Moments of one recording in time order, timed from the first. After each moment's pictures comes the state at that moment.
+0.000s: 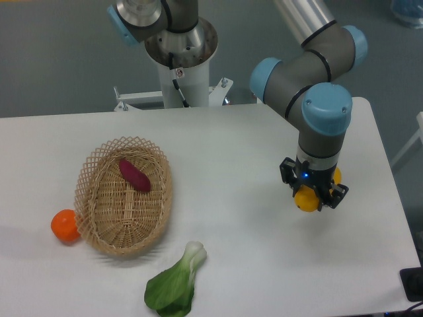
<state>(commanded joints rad) 2.62 -2.00 -1.53 -1.00 1.58 1.29</state>
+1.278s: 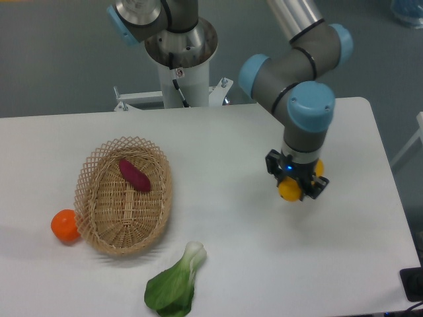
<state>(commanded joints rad) 2.61 -1.90 -1.82 -0.93 1.58 1.38</state>
